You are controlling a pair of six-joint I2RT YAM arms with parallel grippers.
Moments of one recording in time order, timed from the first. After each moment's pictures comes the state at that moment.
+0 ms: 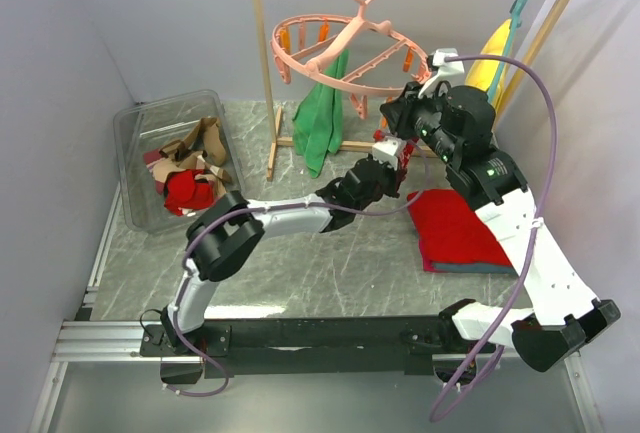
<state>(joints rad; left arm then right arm) -1.01 2.09 1.48 0.50 -0.24 -0.30 0.45 1.19 1.45 -0.40 0.03 0.23</state>
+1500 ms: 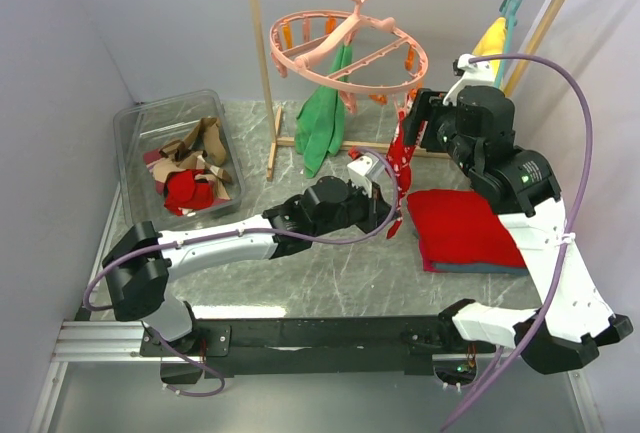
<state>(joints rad) -1.11 1.57 1.15 0.25 0.03 -0.51 0.47 1.18 1.68 -0.86 0.29 0.31</state>
